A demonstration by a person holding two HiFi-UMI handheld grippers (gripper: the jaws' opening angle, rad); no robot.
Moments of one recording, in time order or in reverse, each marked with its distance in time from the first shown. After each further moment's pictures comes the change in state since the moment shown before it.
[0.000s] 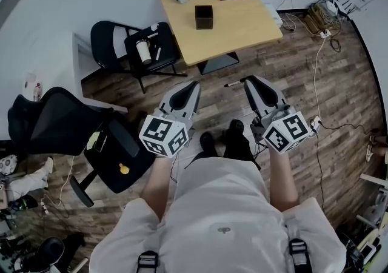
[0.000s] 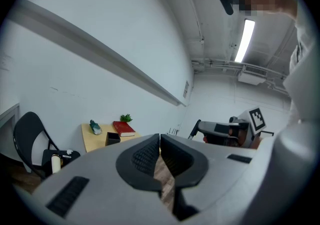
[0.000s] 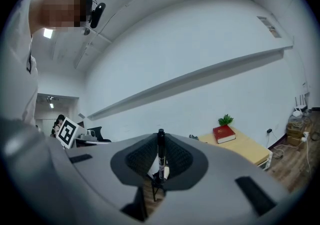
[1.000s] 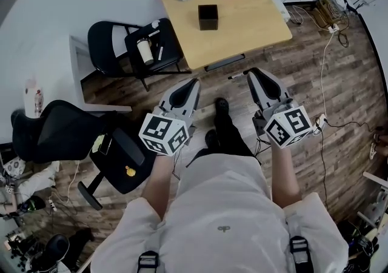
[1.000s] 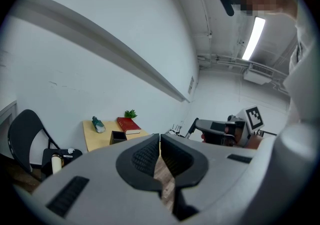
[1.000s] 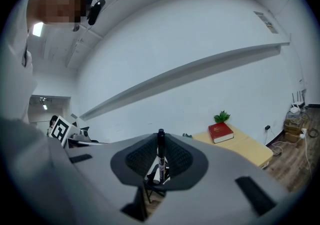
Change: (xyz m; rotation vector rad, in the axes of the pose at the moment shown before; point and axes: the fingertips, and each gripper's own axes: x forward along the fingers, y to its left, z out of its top) left arm 0.061 0.066 0.006 -0.031 0.063 0.022; right arm 0.080 -0.064 -0.002 0.030 0.048 -0.053
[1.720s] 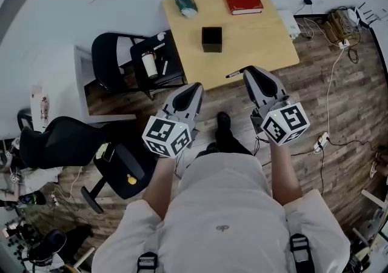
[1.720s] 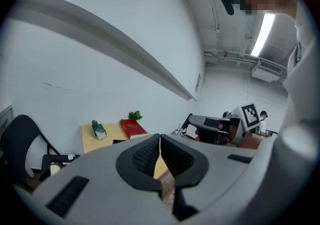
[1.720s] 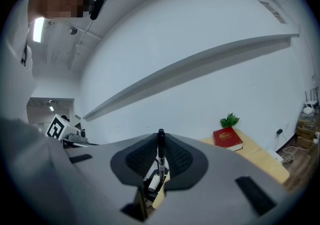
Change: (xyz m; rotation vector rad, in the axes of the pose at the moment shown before) left arm 0.100 0.044 0.042 -0.003 0.023 0.055; right arm 0.102 -0.080 0.042 -0.010 0.008 0.080
